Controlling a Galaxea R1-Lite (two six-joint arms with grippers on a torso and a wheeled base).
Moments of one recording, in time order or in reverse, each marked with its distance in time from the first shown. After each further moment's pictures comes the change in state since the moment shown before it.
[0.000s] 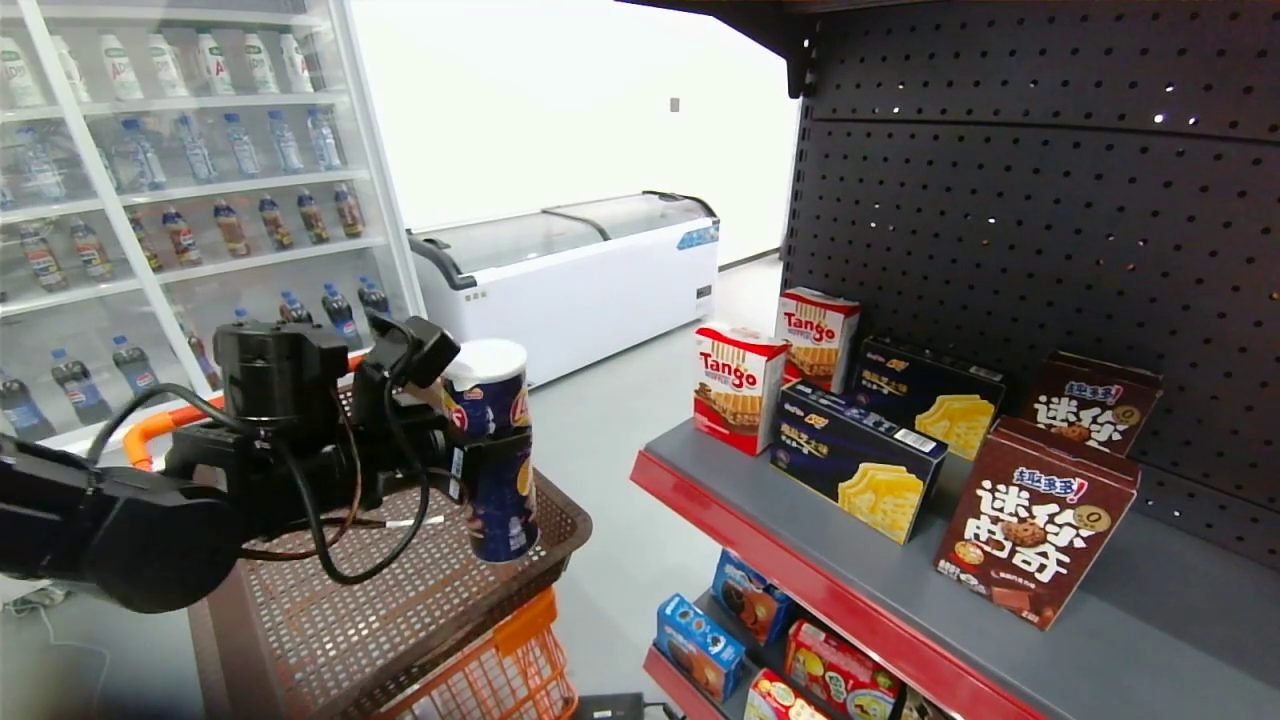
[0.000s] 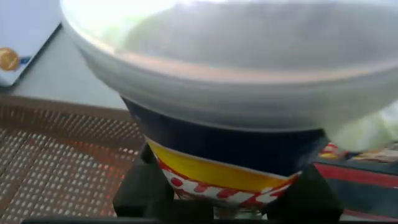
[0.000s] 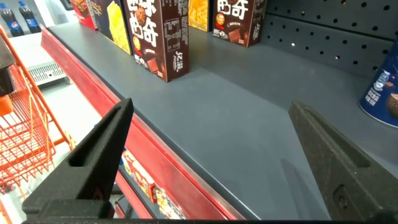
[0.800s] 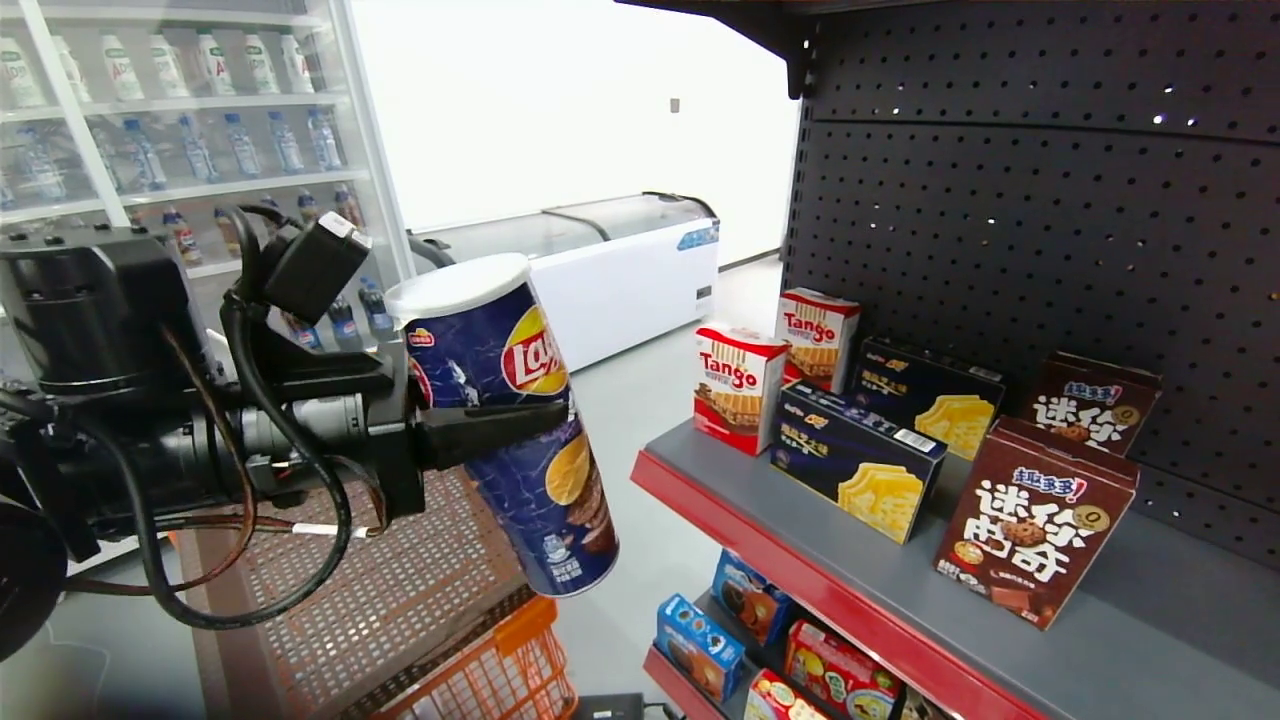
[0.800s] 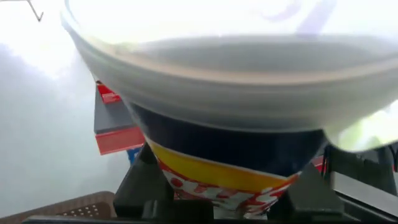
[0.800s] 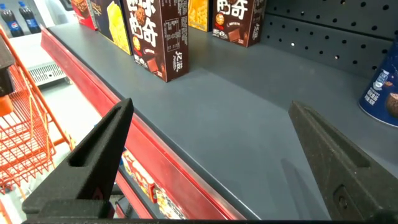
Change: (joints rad) left arm -0.097 -0.269 0.011 0.036 -0.422 -0.168; right arm 0.000 0.000 0.000 0.000 0.000 0.000
